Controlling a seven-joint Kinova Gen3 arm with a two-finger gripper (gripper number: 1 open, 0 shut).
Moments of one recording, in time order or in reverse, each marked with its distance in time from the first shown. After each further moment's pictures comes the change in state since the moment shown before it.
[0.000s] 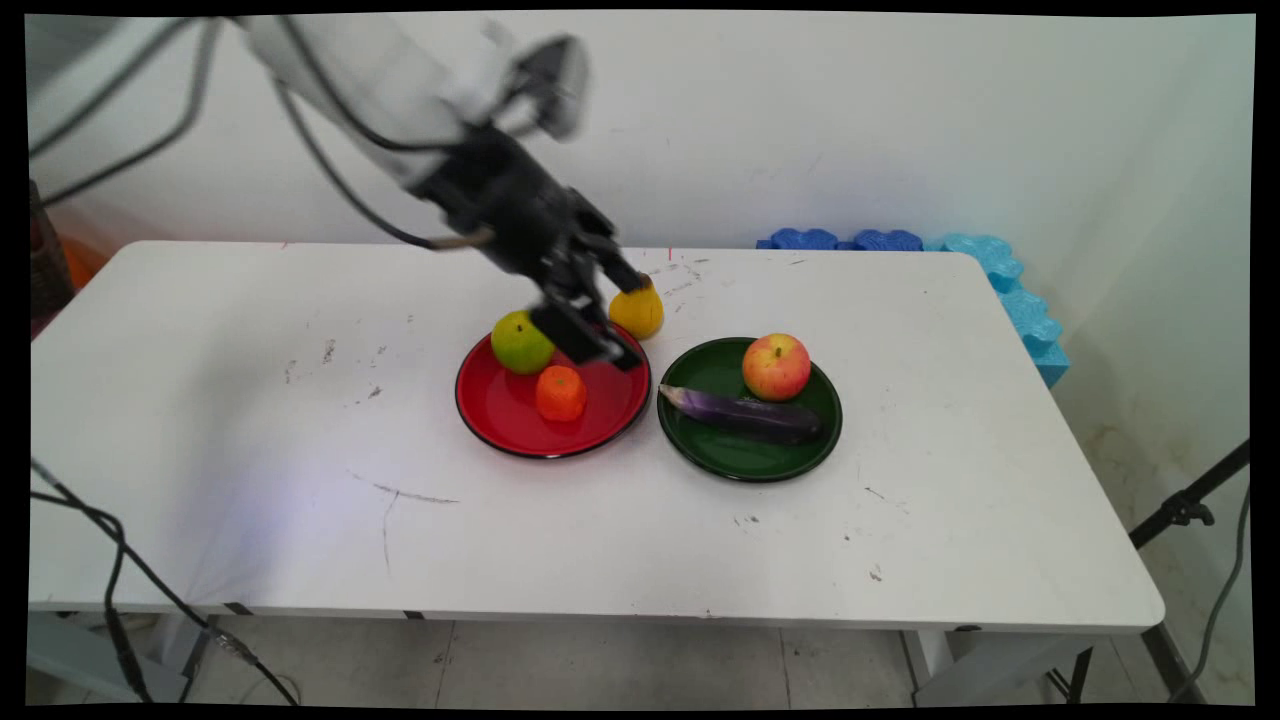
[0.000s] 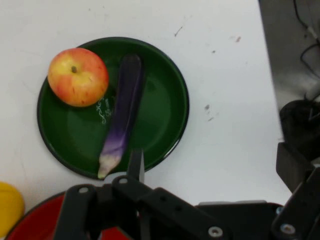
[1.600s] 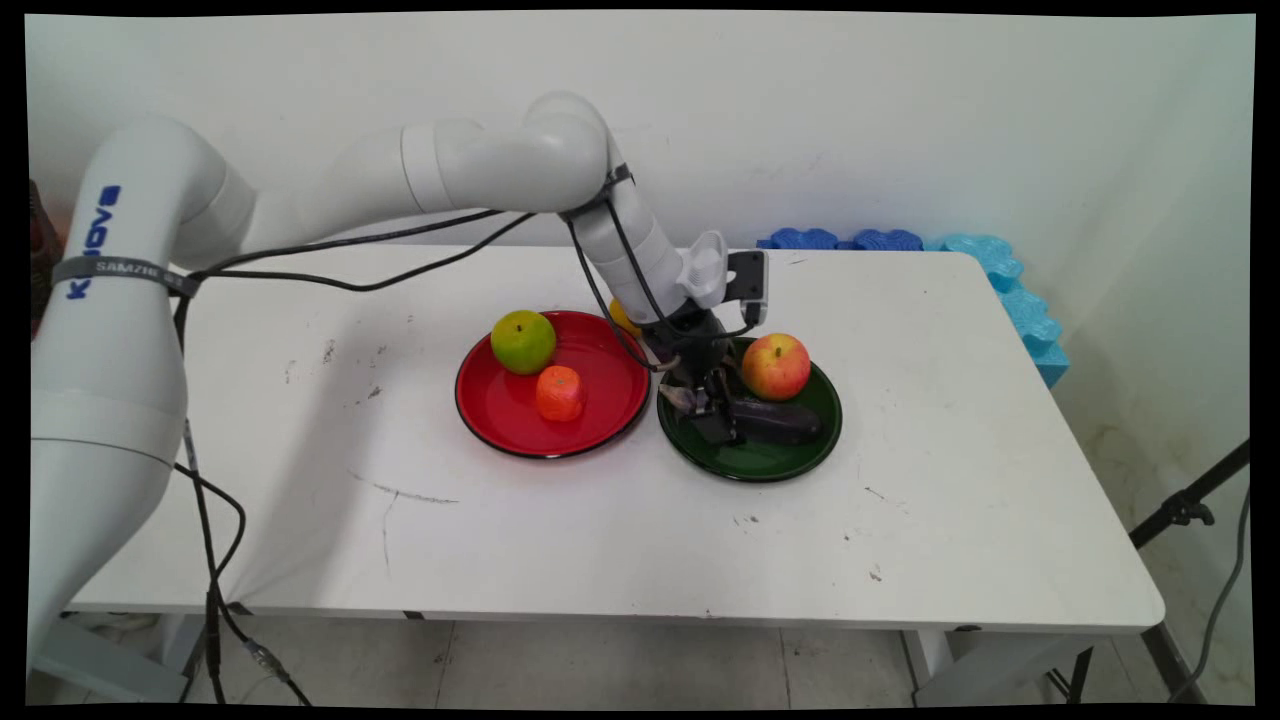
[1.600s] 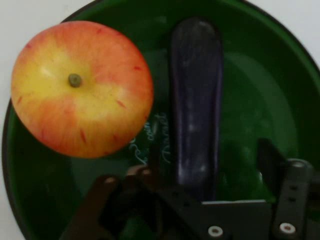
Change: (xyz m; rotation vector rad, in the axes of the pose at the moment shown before) arm 0.005 -0.085 0.244 -0.054 -0.143 0.099
